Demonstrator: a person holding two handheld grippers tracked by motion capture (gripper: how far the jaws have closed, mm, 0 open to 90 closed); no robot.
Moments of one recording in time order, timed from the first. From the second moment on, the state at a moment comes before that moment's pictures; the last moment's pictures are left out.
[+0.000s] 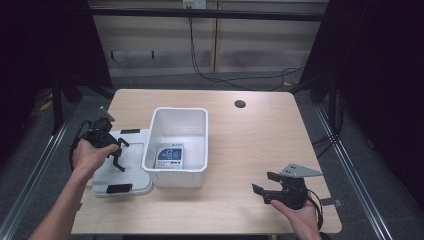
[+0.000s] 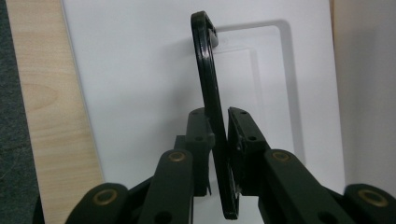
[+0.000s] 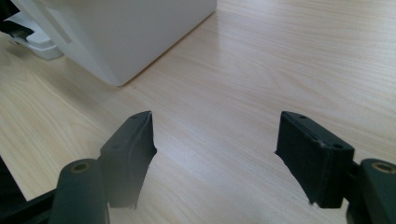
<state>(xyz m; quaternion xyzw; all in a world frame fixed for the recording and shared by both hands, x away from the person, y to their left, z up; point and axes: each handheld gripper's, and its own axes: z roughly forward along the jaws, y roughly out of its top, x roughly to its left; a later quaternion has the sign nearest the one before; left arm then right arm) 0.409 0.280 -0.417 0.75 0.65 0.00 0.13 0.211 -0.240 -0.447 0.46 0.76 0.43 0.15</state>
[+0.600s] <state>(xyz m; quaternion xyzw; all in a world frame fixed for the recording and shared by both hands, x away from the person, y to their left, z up) 0.417 0.268 -0.421 0.73 0.67 0.00 0.10 0.212 -0.239 -0.448 0.46 0.76 0.43 0.15</state>
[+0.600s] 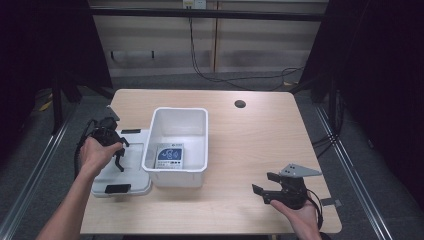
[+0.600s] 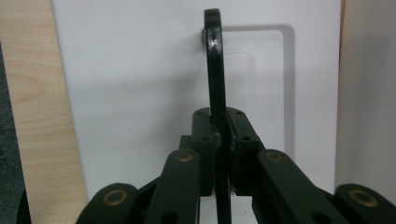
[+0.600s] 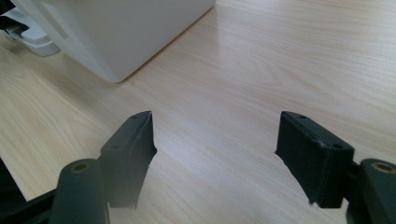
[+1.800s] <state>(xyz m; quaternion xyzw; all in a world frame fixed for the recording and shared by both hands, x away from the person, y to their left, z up) 0.411 0.274 -0.373 0.75 0.66 0.01 0.09 0.213 -0.240 -0.449 0.46 0.76 0.43 0.14</state>
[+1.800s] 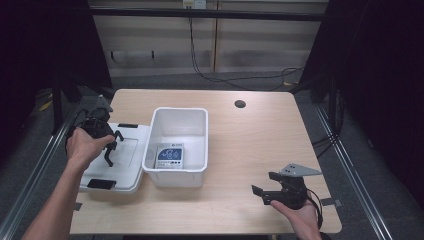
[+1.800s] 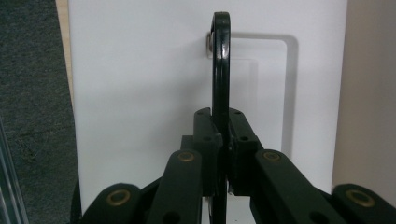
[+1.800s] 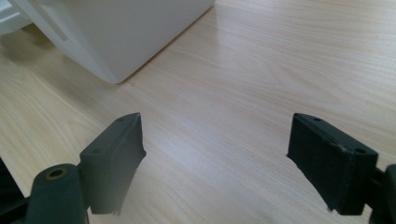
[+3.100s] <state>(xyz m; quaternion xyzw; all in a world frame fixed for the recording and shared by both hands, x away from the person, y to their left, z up) 0.404 0.286 -0.307 0.75 0.64 0.02 0.13 0.214 -0.238 -0.449 0.46 0.77 0.42 0.14</state>
